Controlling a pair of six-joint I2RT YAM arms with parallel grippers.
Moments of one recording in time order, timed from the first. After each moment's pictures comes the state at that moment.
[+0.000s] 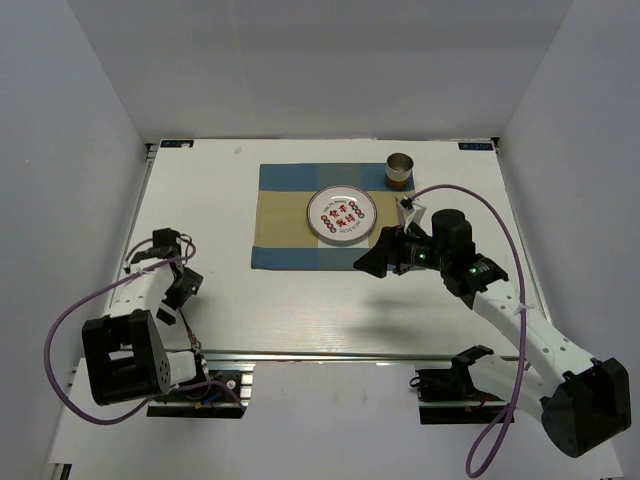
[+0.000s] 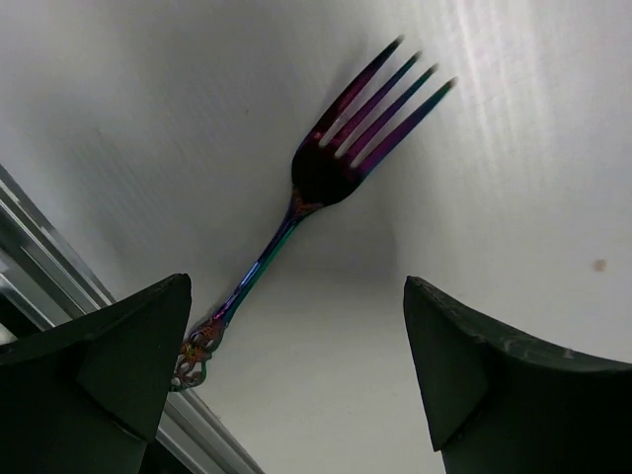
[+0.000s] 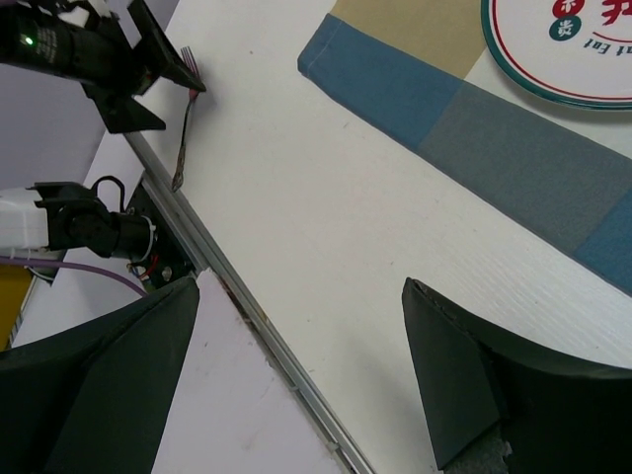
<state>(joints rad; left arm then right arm) 0.17 1.26 0.71 -0.82 -0.35 -0.88 0.46 0.99 0.70 -0.17 -0.60 0.44</state>
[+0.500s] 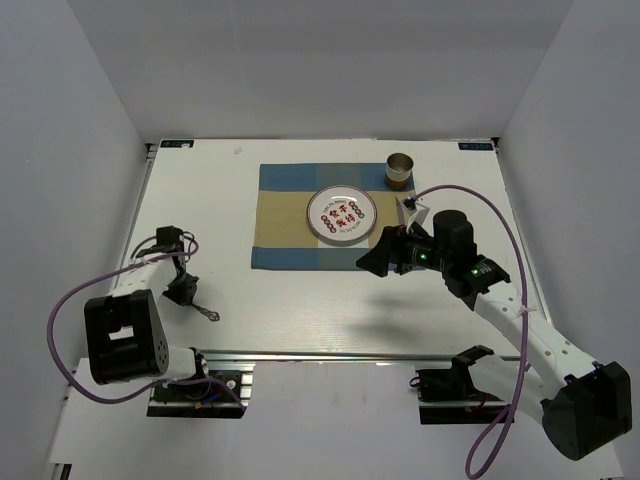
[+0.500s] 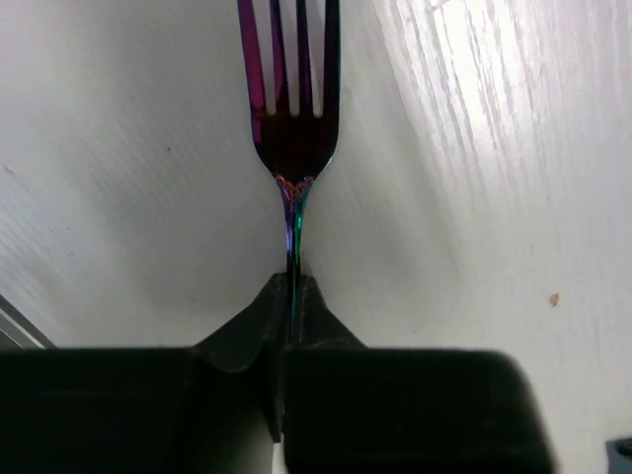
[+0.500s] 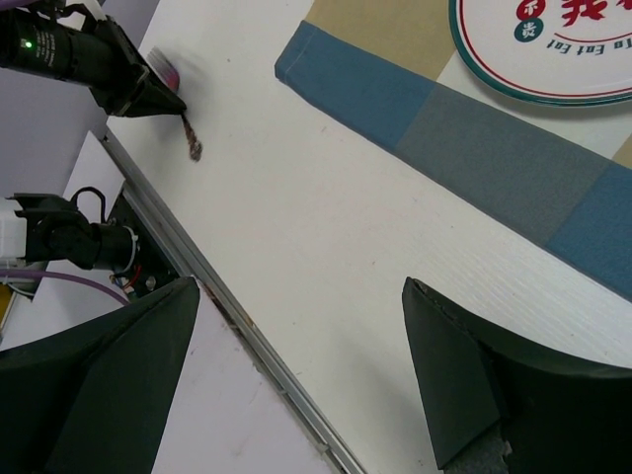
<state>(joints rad) 0.17 1.36 0.67 -0.68 -0.30 -0.90 0.46 0.97 0.70 -0.19 -0.55 0.43</state>
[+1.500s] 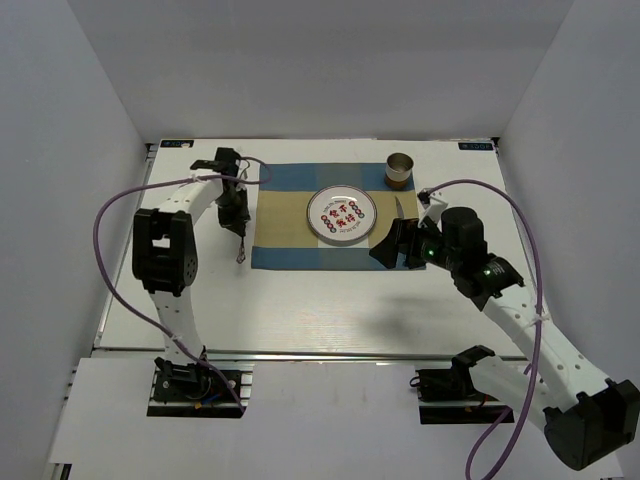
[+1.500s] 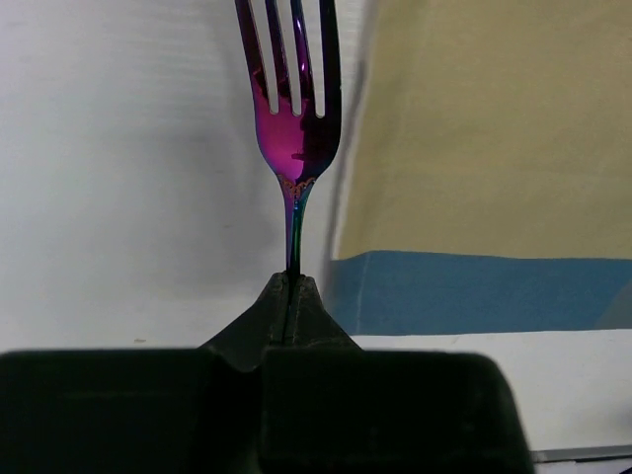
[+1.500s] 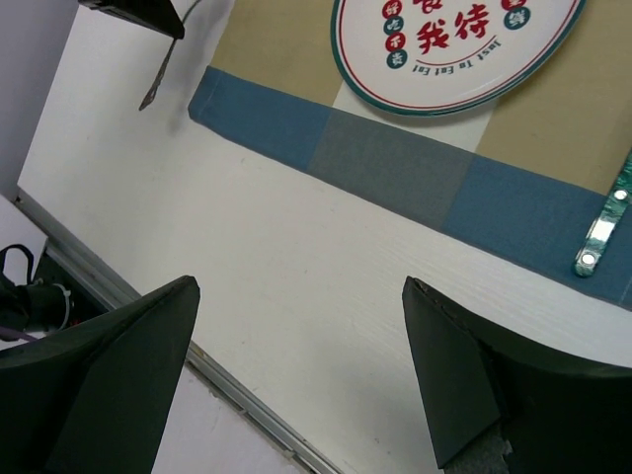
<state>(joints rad) -0.14 1.99 1.57 -0.92 0.05 -0.24 0.45 0.92 0.79 -0.36 -0.32 0.39</state>
